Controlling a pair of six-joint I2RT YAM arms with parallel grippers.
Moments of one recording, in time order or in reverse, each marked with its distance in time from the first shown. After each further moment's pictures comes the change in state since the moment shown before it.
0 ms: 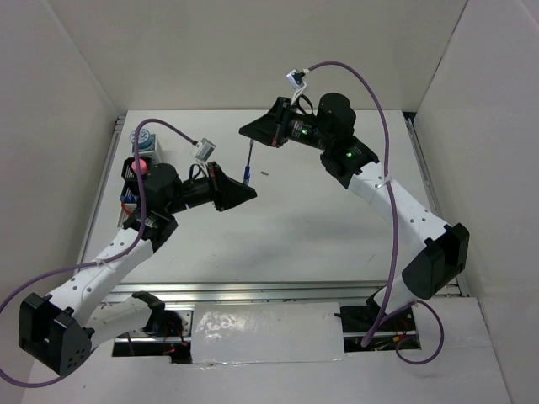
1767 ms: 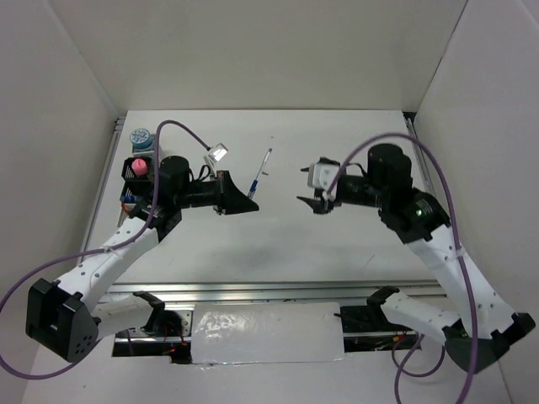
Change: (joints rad) left arm 0.013 0.087 0.051 -0.217 0.132 -0.070; right arm -0.063 -0.460 -0.170 -0.671 -0.062 -1.469
